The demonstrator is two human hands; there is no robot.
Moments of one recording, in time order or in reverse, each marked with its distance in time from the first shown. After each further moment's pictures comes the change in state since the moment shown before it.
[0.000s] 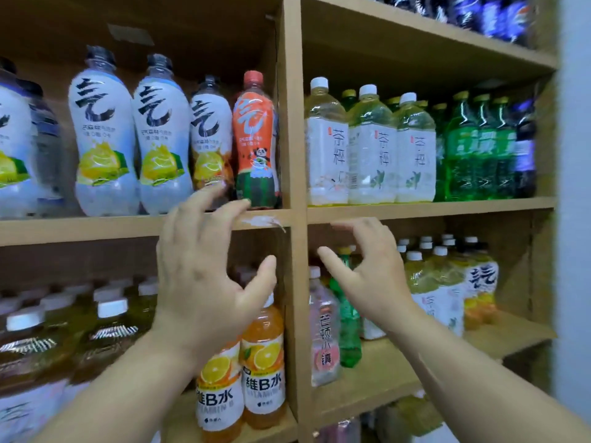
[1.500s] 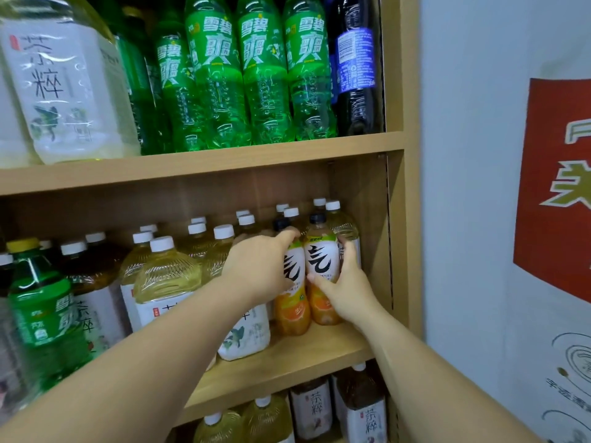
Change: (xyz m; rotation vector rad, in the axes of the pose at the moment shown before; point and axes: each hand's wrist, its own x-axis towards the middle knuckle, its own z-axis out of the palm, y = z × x) left_hand 0.011 0.267 0.508 0.446 -0.911 -0.071; right_hand -0.029 0.504 -0.125 0.518 -0.373 0.623
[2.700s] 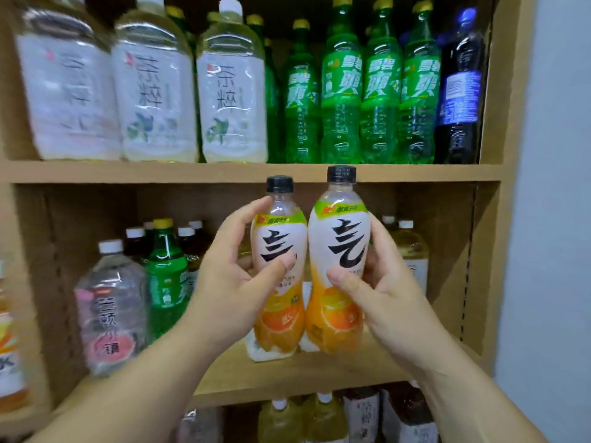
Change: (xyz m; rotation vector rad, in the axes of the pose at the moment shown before) left_hand -0.153 -0.096 -0.066 -1.267 0.608 -0.011; right_hand -0.102 -0.153 0.059 0.294 -0.253 -0.368
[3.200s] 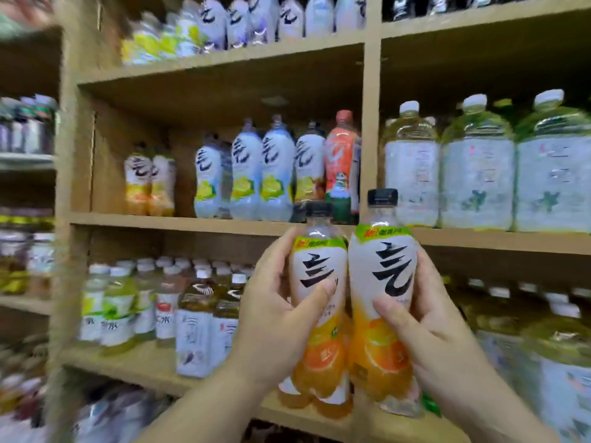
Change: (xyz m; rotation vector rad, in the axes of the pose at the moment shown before) left_hand -0.051 0.086 -0.338 0.318 0.343 0.025; right_hand 0.032 -0.089 0.341 0.228 -0.216 -0.201
